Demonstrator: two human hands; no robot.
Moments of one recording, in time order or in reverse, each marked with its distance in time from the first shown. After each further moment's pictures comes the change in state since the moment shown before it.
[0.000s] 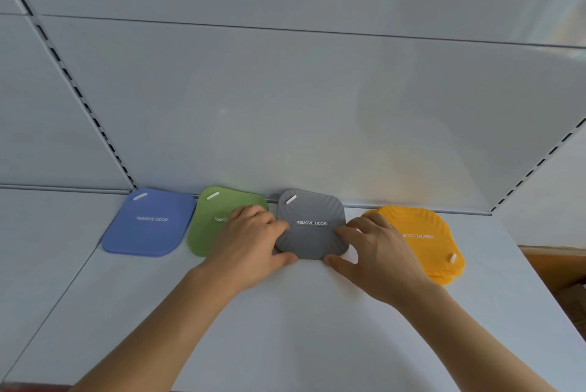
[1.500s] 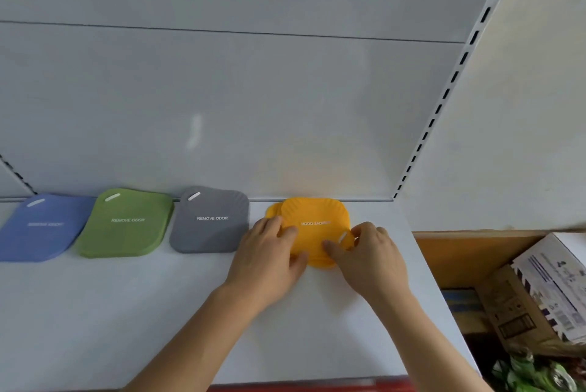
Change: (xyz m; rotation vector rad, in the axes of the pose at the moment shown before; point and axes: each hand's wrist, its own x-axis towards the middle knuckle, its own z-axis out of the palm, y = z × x) left_hand 0.047 0.181 0.044 -0.140 0.094 -0.035; right_hand -0.073 0.106 -0.022 0.415 0.011 0.696
